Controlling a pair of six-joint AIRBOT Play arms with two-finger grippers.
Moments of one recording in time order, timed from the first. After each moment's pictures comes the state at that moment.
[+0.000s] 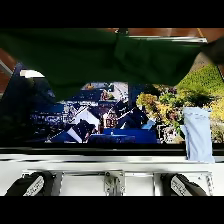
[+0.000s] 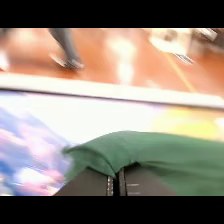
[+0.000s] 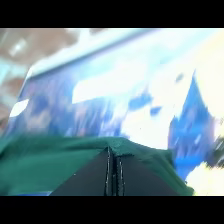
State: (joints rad) left arm 0.19 -0.88 1.73 1.05 -1.06 -1.47; right arm -0.39 -1.07 1.54 -0.69 1.12 1.34
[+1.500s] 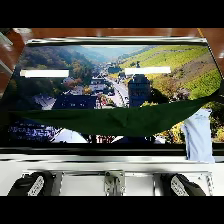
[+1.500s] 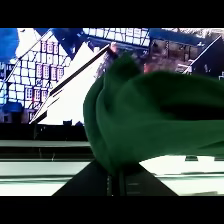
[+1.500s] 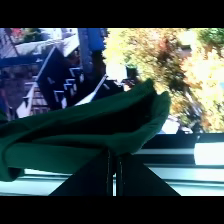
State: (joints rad) left arm 0.17 -0.64 1.27 1.27 -1.65 -1.56; right arm -0.40 -0.99 1.64 -1.12 1.82 1.50
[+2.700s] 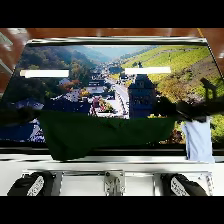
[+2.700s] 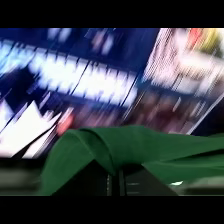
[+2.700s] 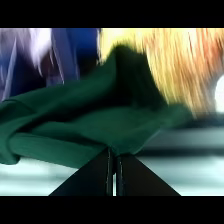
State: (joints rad) left arm 0.17 -0.74 0.92 1.16 -1.22 -1.54; right arm -0.24 -1.07 1.07 -1.19 1.42 1.56
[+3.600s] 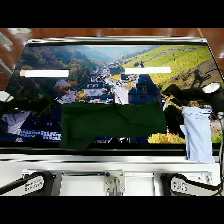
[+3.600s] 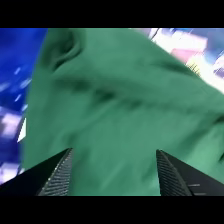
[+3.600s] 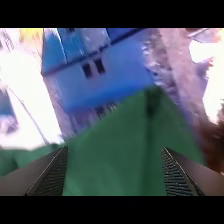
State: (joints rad) left arm 0.25 -1.24 0.97 0.98 -1.12 -1.53; right arm -0.28 -1.40 1.14 -0.98 0.97 1.44
